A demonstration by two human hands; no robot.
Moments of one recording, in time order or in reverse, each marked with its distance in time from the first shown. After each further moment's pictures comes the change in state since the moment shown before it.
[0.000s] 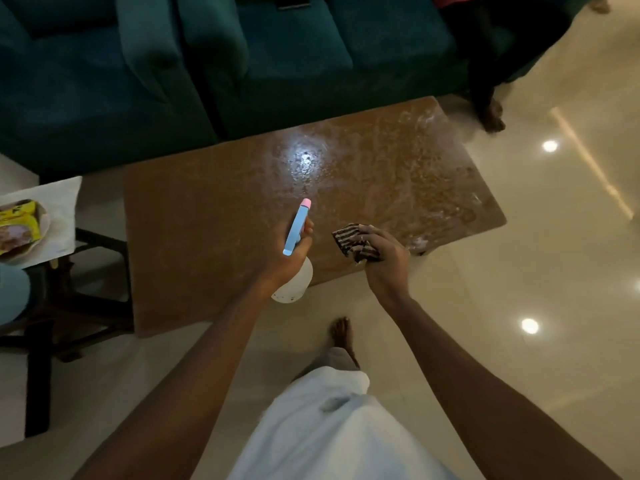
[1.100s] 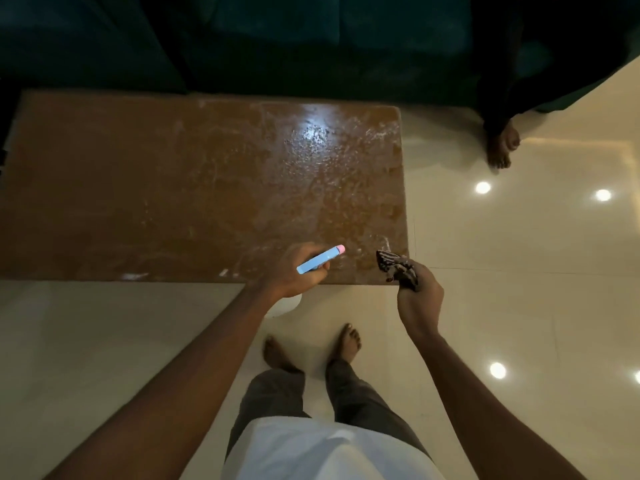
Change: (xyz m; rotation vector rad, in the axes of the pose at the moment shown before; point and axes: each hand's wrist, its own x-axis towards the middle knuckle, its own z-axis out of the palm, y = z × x) left_hand 0.151 0.111 0.369 0.173 -0.188 -0.252; right_hand 0.182 0.307 -0.299 -0.119 -0.148 0.255
